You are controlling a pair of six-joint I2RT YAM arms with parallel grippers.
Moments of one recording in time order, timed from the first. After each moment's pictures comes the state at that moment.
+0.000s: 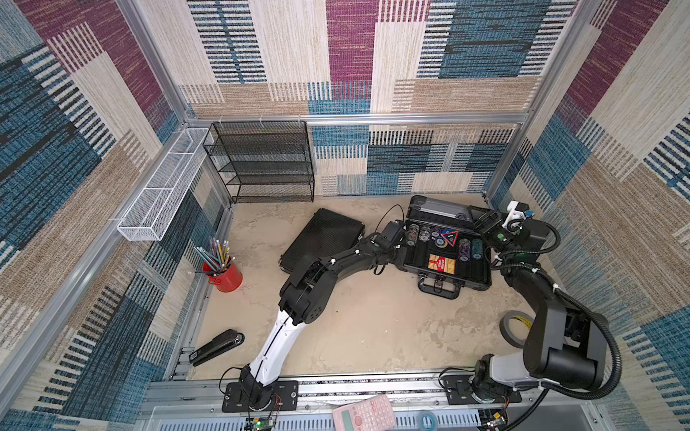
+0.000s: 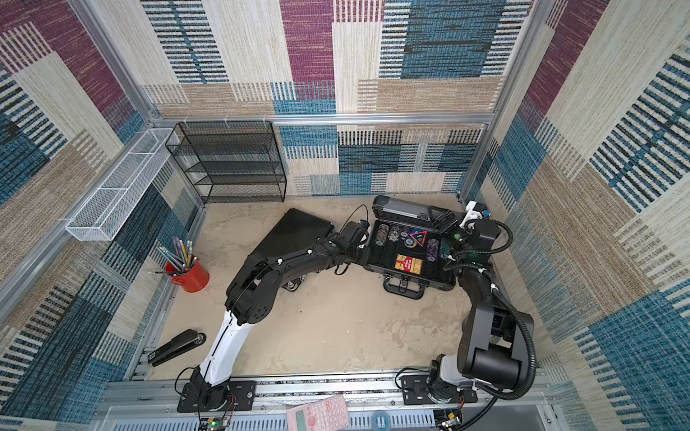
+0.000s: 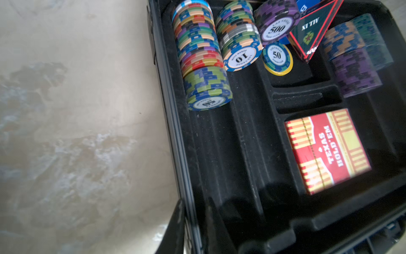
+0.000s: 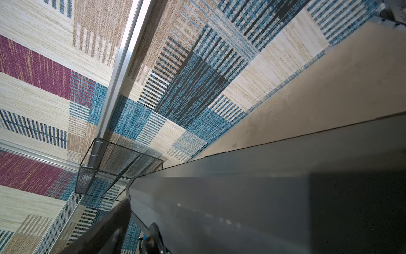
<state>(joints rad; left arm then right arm) -0.81 2.31 1.79 -0.31 0.04 -0.35 -0.34 1.40 0.80 0.44 -0.65 0.83</state>
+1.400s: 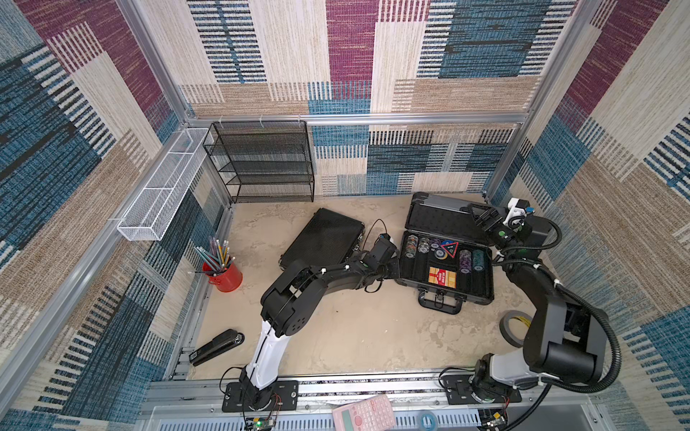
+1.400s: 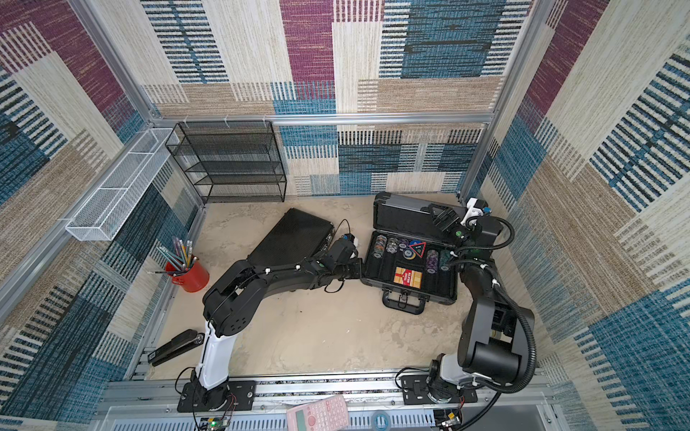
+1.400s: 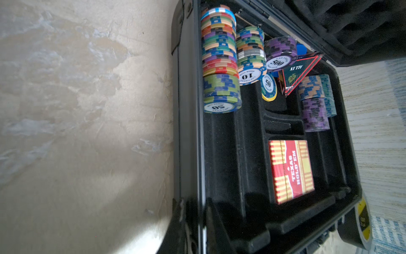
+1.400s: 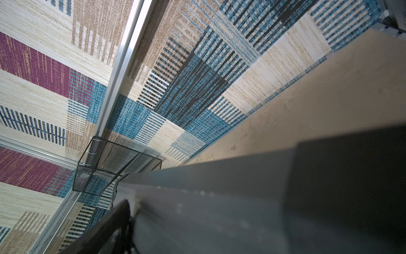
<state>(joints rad) -0.84 2.11 1.37 -0.01 0.10 -0.71 -0.35 1.46 0.87 0.40 -0.68 0.80</state>
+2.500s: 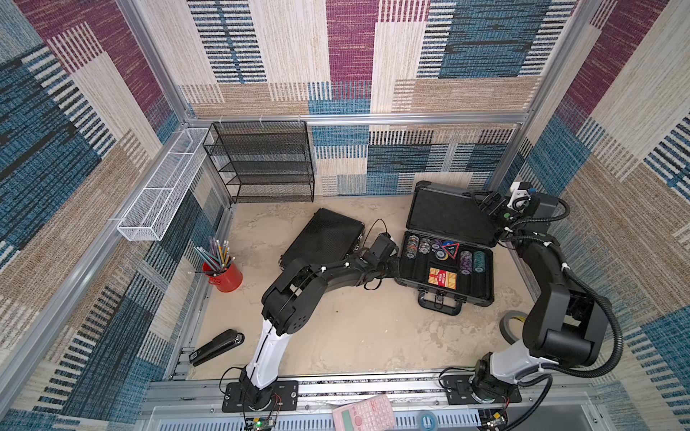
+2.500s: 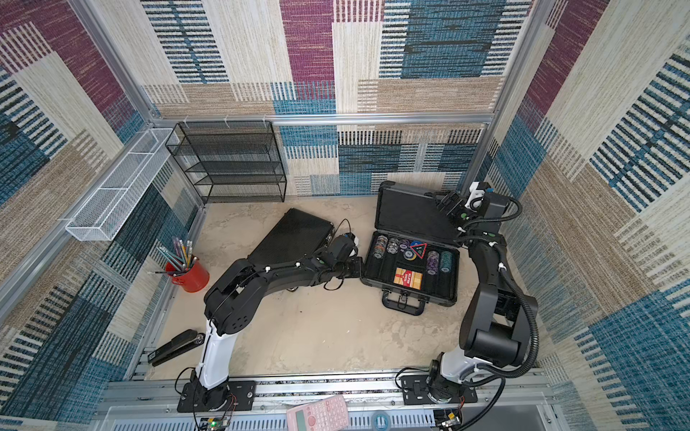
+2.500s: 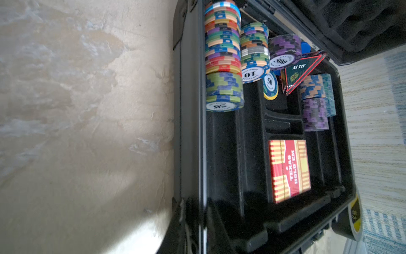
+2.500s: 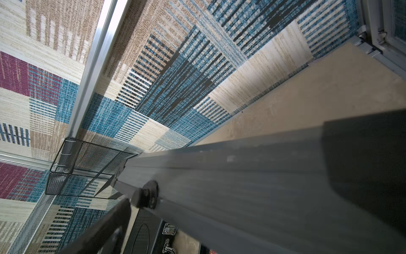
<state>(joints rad) -0.82 2.13 1.42 -0.06 0.16 -0.71 -0.35 1.54 1.16 0.03 -0.67 0.64</state>
